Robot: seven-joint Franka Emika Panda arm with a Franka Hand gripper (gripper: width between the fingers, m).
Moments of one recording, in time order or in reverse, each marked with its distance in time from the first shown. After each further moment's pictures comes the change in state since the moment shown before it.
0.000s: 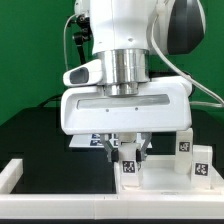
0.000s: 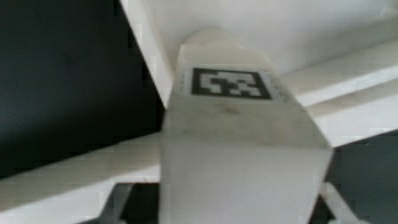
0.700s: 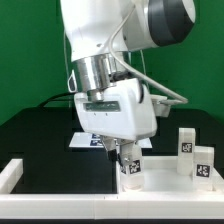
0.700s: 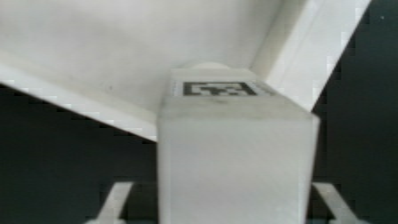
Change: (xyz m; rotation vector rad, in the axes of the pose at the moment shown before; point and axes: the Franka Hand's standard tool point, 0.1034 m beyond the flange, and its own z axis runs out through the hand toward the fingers) arm -0.003 0.014 0.003 0.061 -0.156 0.911
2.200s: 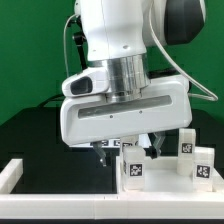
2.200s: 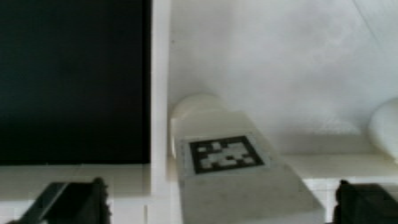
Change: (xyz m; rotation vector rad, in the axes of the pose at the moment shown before) arm -0.018 -0.002 0.003 -0.125 -0.061 -1.278
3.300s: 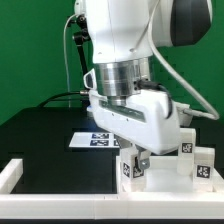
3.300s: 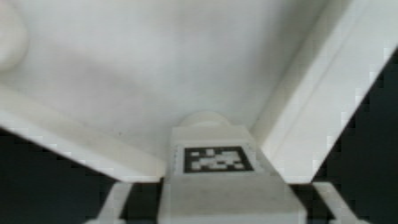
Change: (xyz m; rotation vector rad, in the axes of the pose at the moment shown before) arm 0.006 -0.008 0.004 0.012 -0.026 1.350
